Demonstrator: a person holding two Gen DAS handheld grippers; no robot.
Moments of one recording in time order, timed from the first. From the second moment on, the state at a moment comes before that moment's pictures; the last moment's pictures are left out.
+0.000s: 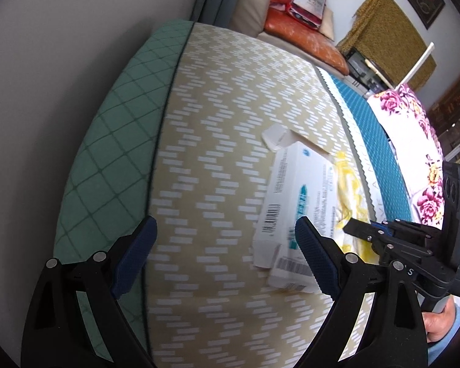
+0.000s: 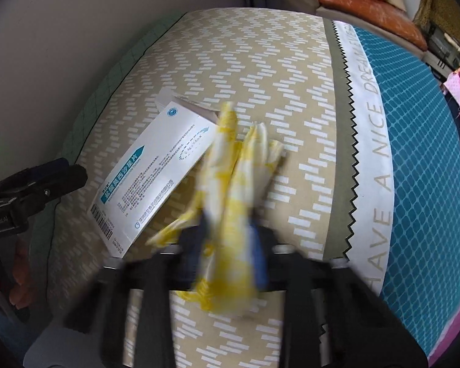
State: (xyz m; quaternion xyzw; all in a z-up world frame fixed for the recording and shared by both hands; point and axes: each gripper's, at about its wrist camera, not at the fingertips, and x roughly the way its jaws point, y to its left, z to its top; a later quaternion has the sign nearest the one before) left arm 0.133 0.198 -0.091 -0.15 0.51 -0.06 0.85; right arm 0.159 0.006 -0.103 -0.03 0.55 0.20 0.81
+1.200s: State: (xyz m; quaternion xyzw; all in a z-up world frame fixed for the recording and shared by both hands) left arm 0.144 0.049 -0.041 -0.02 0.49 -0.11 0.86; right arm 0.121 -0.225 -0.040 0.16 0.47 0.12 0.86
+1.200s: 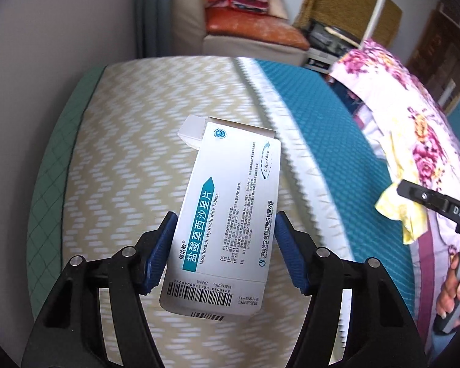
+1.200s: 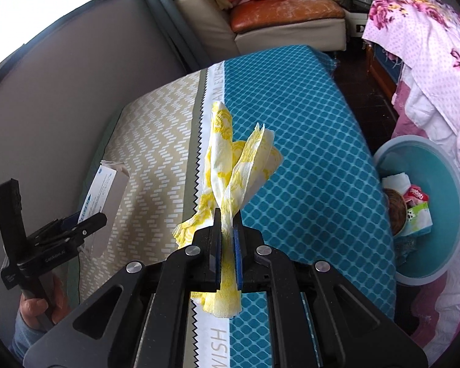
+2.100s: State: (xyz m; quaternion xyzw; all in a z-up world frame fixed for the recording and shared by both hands) left arm 0.131 -0.218 -0.030 0.11 0.48 -0.25 0.83; right arm 0.049 -0.442 -0.033 0.26 0.38 -0.01 0.89
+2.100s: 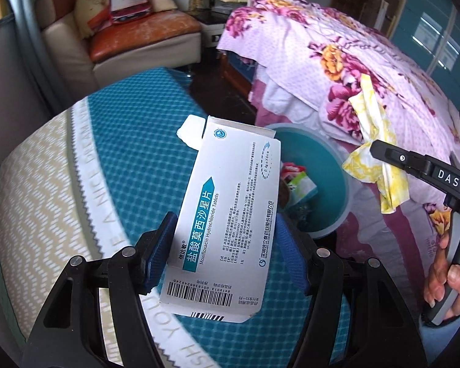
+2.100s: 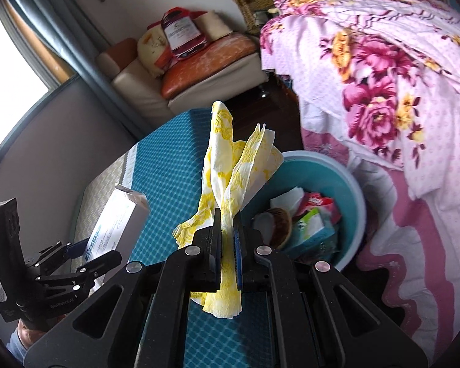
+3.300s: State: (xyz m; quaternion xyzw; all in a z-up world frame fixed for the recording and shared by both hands) left arm 0.178 -0.331 -0.085 0.12 0.52 -0.30 0.79; right arm 0.080 -0.517 -0.061 0.27 0.41 -0.07 0.87
